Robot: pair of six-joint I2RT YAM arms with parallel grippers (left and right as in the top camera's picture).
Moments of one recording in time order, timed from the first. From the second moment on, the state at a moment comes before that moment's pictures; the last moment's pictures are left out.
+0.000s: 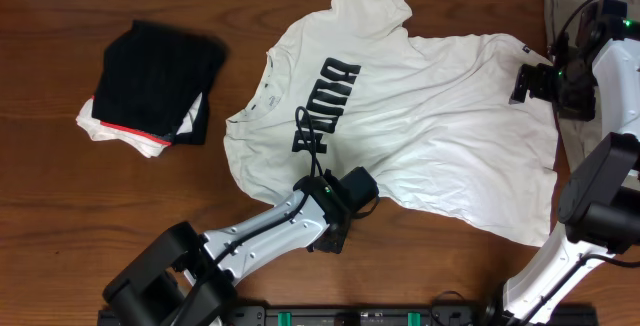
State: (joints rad) left arm -0.92 1.65 0.90 -0.84 -0.03 -0.56; right arm -0.30 2.05 1.77 -1.22 -0.07 0.01
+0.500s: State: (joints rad) left arm -0.92 1.65 0.90 -0.84 0.08 -0.56; right arm -0.30 2.05 1.77 -1.22 -0.07 0.01
